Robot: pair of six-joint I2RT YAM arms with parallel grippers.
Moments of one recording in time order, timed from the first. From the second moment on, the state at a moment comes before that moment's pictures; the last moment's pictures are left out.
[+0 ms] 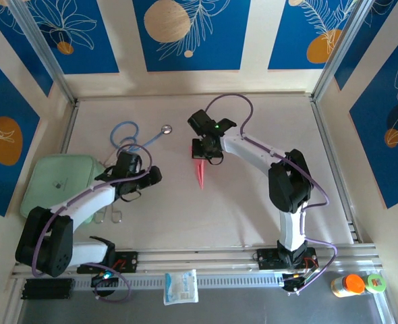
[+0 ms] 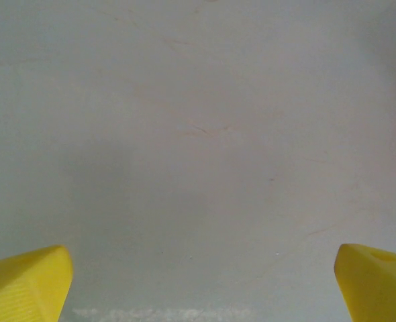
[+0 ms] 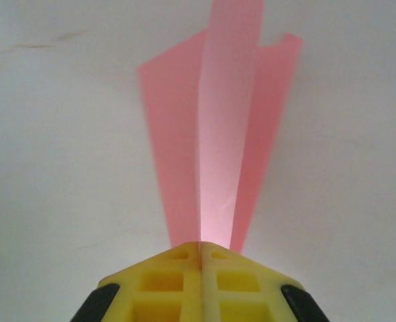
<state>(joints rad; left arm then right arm) -0.34 1.27 0.62 -0.30 0.05 -0.67 0.69 1.92 1.62 -0.85 0.00 0.62</state>
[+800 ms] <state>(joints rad) -0.33 1.26 0.52 -0.04 0.32 -0.82 0.55 1.94 1.18 -0.29 -0.59 0.61</state>
